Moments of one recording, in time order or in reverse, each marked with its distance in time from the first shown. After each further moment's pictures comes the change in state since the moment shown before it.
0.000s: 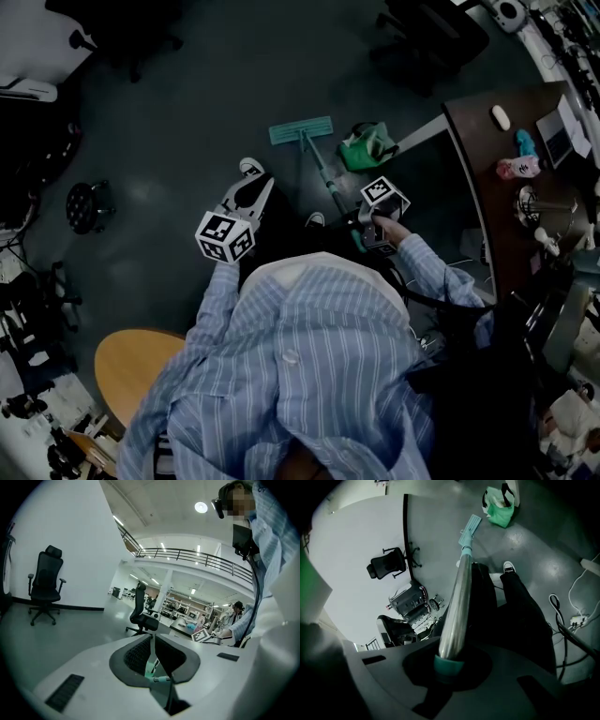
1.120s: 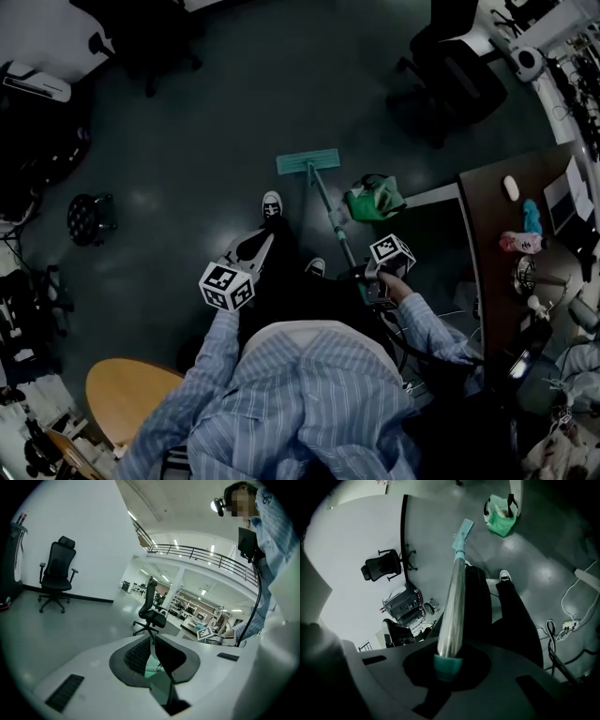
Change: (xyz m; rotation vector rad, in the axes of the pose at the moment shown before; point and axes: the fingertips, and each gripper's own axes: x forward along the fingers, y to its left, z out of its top) left arm 0.008 0.060 -0.014 -0.124 0.048 0.083; right arm -0.013 0.006 0.052 0.011 -0.028 -0.075
